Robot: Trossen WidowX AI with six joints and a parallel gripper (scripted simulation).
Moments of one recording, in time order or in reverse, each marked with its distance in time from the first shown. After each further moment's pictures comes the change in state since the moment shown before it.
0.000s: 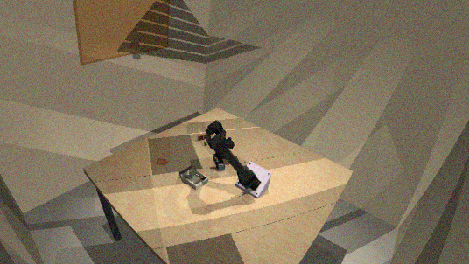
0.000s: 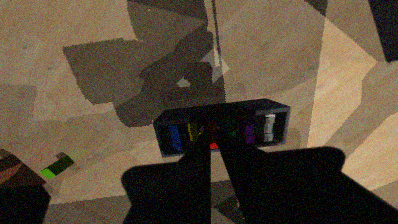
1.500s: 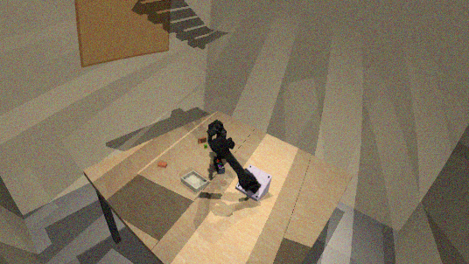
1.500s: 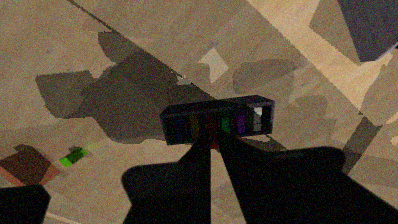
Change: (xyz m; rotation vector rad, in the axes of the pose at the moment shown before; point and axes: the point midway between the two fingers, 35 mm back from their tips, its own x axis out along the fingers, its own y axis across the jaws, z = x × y) arm -0.022 0.000 0.000 0.005 0.002 -0.002
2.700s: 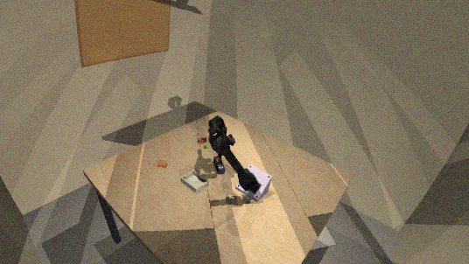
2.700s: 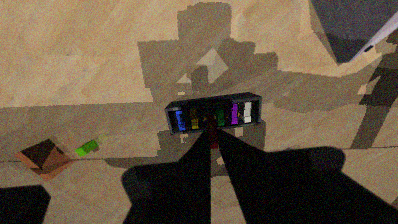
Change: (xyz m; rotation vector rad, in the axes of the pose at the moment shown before) arm -0.024 -0.001 0.000 0.002 0.000 -0.002
